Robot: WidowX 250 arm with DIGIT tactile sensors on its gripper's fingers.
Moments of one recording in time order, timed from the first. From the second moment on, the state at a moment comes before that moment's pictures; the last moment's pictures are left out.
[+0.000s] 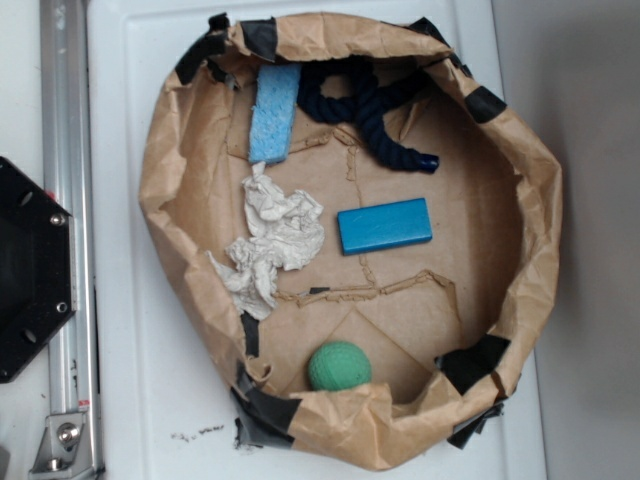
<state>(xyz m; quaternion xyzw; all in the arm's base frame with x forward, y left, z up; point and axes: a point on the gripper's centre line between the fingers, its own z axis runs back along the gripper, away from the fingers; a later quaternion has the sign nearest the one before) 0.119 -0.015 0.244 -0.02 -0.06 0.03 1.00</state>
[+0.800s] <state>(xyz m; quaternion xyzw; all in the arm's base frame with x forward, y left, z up) 0.212 0.008 0.165 0.06 -0.04 0.11 0.99</state>
